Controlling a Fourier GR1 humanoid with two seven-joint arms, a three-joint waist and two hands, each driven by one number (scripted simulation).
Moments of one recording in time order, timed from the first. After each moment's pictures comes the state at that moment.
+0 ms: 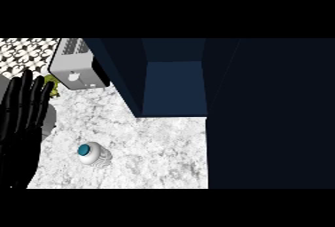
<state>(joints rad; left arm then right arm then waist) 0.00 0.12 -0.01 -2.10 -0.01 0.00 0.00 0.02 -0.10 0.02 -2.10 0.02 0.05 -0.04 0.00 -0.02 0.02</state>
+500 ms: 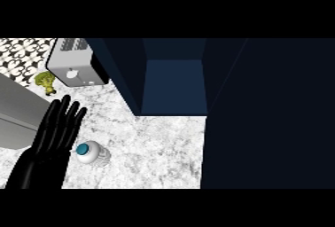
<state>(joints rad) 0.17 0.04 -0.15 -2.14 0.12 0.00 0.12 0.18 -0.04 0.08 -2.18 -0.11 0.06 0.06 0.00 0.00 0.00</state>
